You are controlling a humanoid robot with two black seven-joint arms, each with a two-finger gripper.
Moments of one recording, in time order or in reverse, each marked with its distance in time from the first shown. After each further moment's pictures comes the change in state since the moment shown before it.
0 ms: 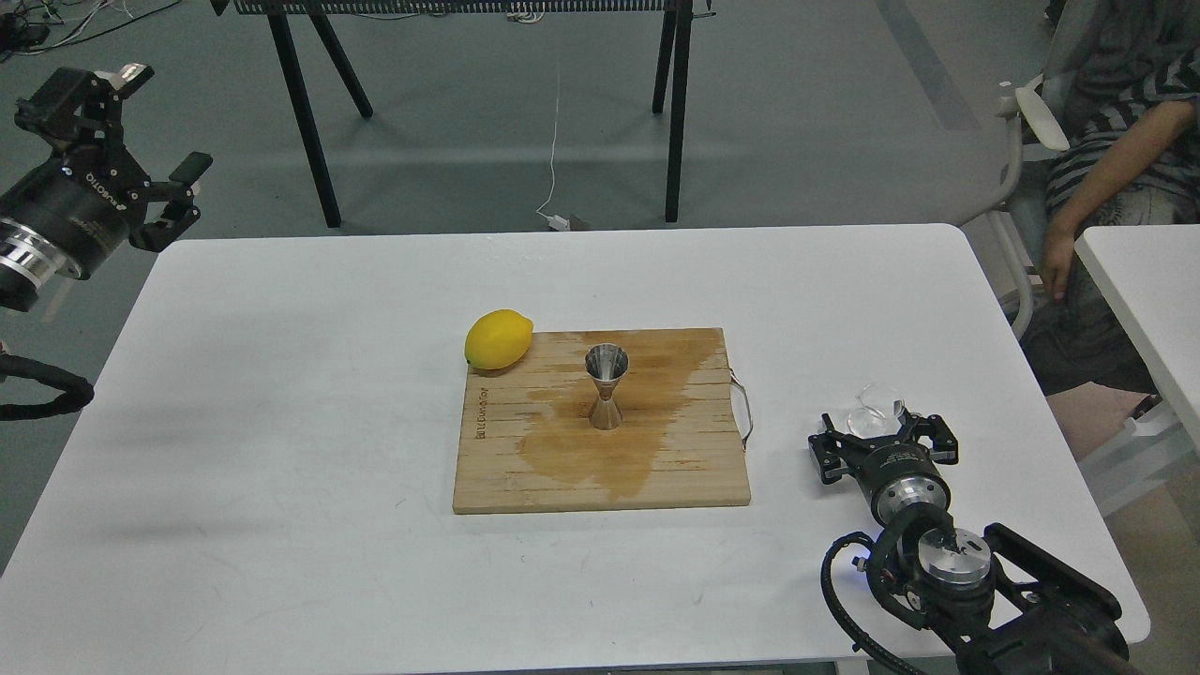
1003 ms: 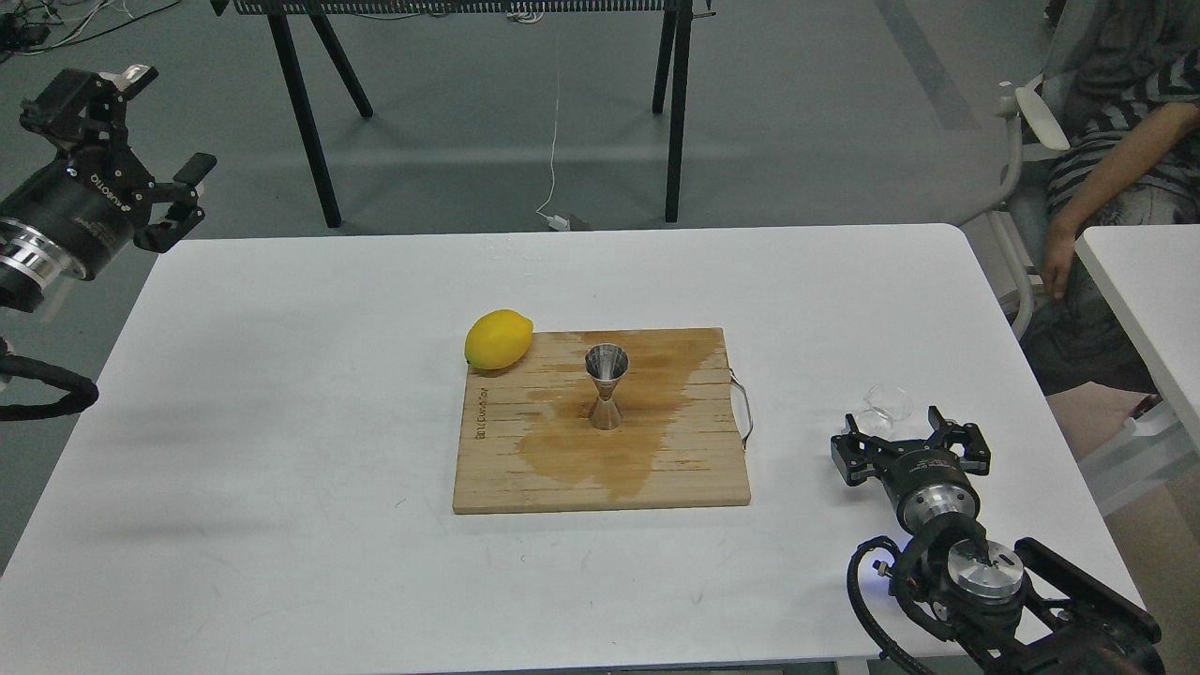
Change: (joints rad) left arm 0.000 -0.007 0.000 0.000 0.000 0.000 -0.001; right arm -0.047 -0.042 0.050 0.076 0.046 0.020 0.014
